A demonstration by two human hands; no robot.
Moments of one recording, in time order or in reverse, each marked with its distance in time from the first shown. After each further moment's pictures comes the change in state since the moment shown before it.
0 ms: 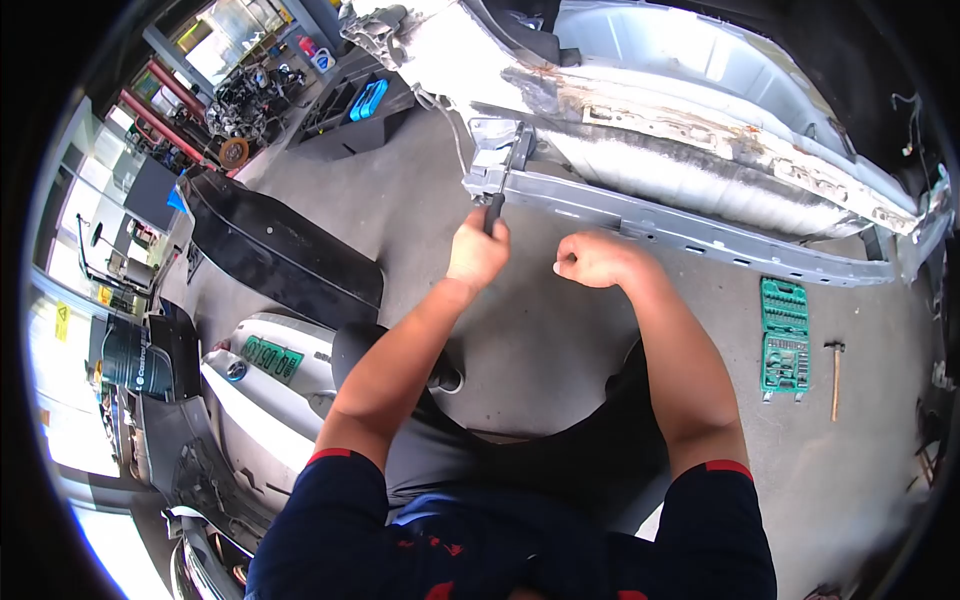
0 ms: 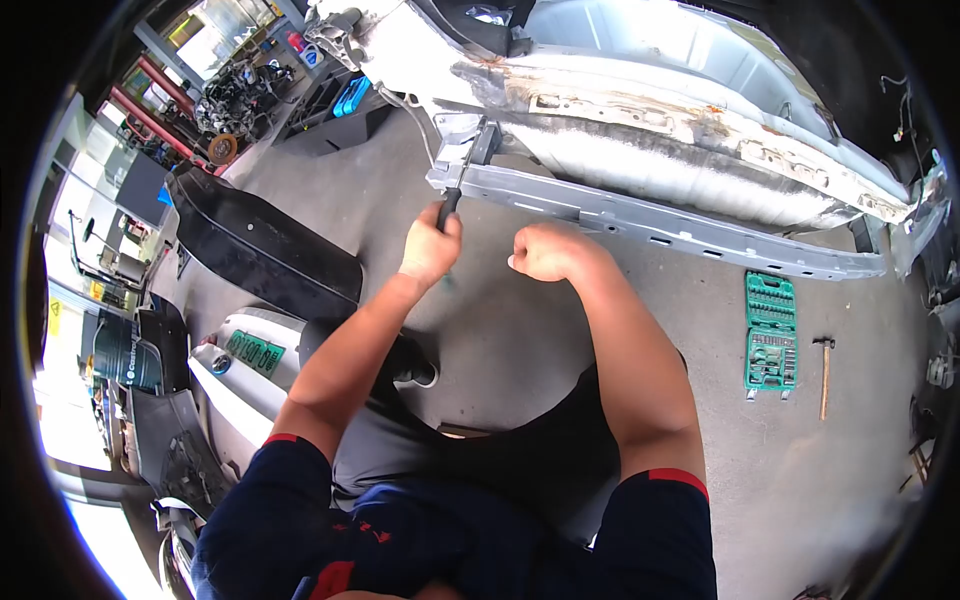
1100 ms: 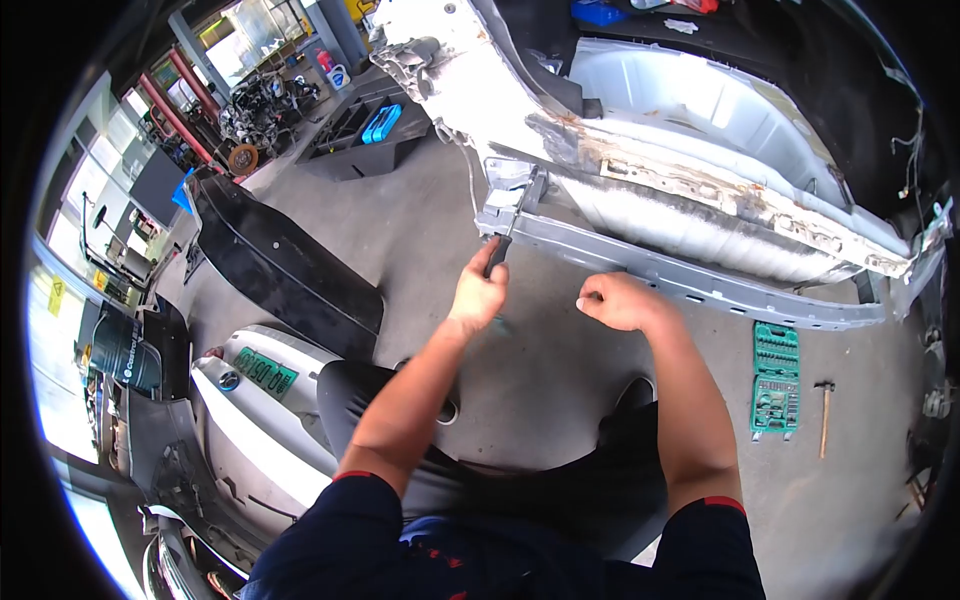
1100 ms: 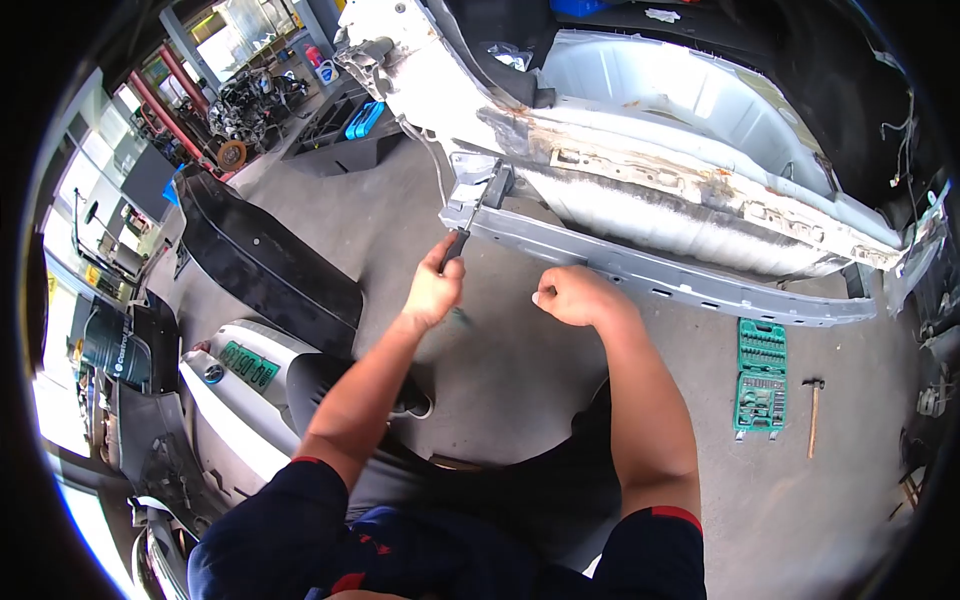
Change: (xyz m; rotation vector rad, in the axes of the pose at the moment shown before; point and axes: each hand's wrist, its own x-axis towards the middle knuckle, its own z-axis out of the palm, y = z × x) left_hand -0.001 0.006 -0.020 -0.475 -0.239 -0.370; right_hand -0.011 0.023 -0.008 0.092 0.087 0.028
